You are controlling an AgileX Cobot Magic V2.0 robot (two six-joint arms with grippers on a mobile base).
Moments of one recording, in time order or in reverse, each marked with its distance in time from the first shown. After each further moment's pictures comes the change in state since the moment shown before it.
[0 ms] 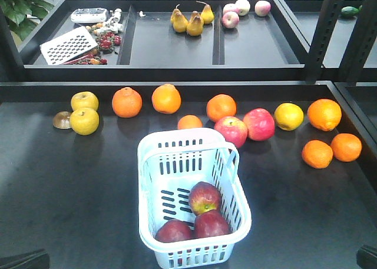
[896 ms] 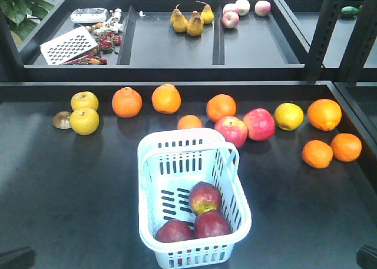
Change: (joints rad) left arm 0.000 0.000 0.001 0.371 -0.002 -0.387; right arm 0.000 0.000 0.000 -0.001 0.000 0.002
